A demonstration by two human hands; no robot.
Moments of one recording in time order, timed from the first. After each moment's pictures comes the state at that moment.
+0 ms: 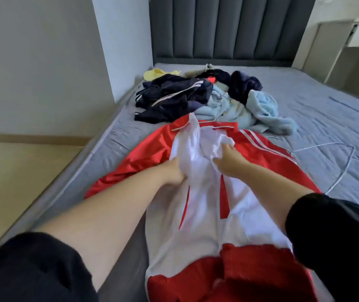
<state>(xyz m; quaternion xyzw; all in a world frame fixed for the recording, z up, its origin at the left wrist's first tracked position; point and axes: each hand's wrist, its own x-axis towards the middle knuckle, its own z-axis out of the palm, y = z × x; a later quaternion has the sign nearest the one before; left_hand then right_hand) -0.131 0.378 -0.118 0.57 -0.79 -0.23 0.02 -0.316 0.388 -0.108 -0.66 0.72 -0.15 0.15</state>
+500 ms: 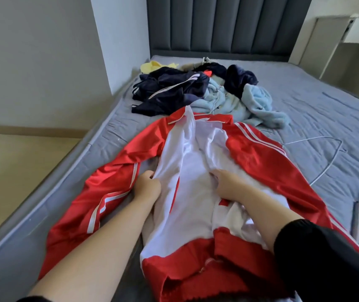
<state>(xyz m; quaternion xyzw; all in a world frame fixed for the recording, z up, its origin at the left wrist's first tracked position) -0.102 0.436 -0.174 0.69 -0.55 -0.30 0.35 -0.331 0.442 -0.168 -0.72 0.68 -0.05 0.14</state>
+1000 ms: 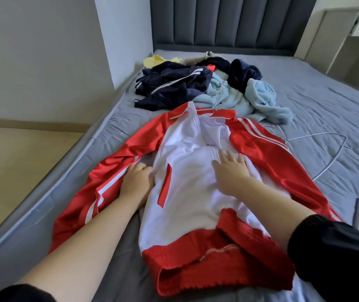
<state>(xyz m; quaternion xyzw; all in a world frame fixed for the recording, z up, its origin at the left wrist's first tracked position) -0.065 0.431 -0.191 0.64 -0.74 -0.05 0.19 -0.313 0.454 -0.133 -0.73 0.66 0.16 -0.06</state>
